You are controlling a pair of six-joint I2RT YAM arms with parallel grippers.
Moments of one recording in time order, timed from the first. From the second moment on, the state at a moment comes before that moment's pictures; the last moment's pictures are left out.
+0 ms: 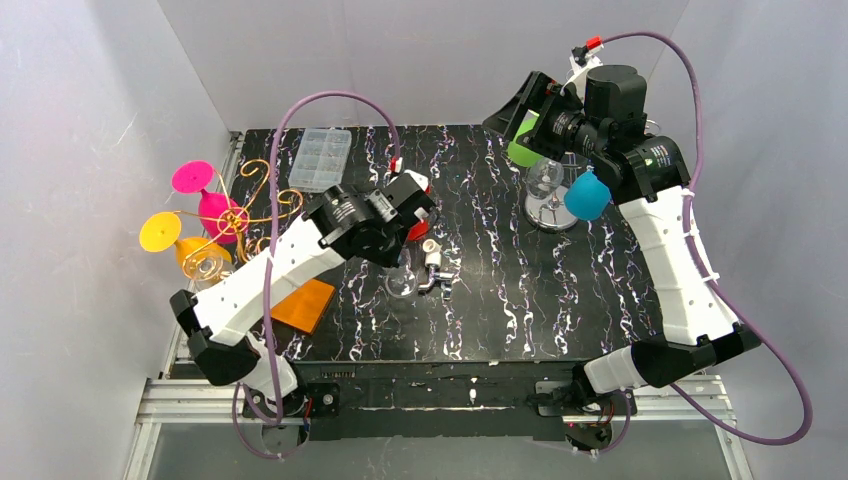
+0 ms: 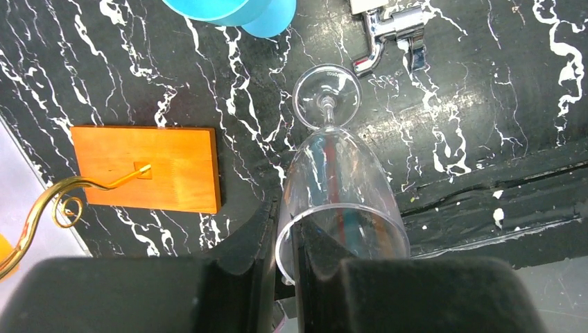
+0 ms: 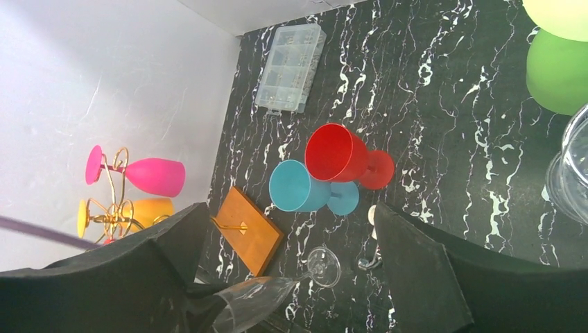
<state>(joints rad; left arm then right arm) -1.00 1.49 1.81 -1.46 -0.45 -0.45 0.40 1.42 1.90 -0.82 -0.22 0.66</state>
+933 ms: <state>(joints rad) -0.82 1.58 1.61 -1.26 -0.32 -0.36 0.40 1.42 1.90 -0.82 -0.22 0.65</state>
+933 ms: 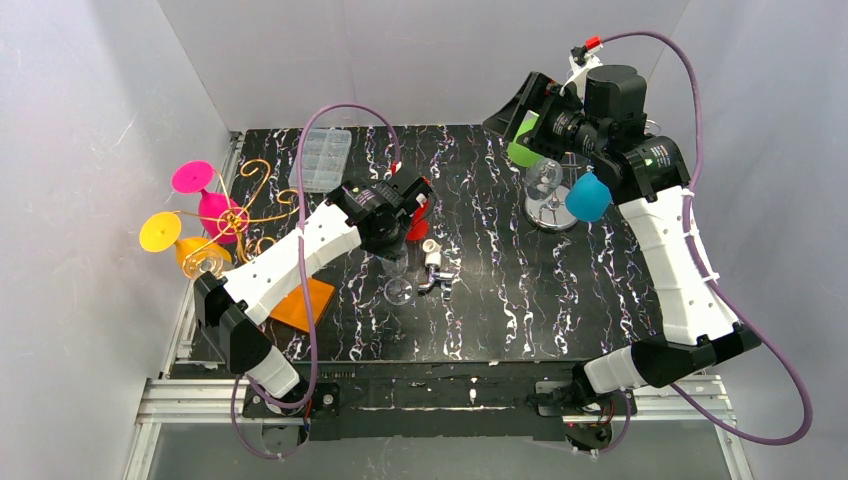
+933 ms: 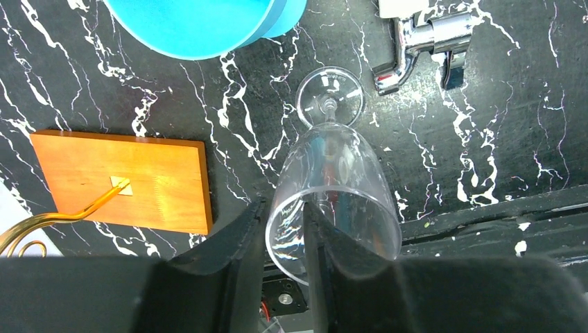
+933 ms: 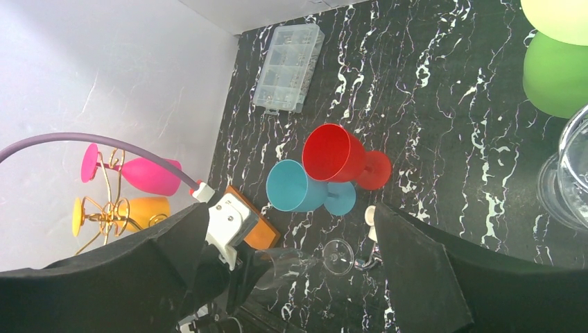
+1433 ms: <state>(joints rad) -0.82 1.58 1.70 -1.28 -0.32 -0.33 0.40 1.42 1.90 -0.82 -0.22 0.65</state>
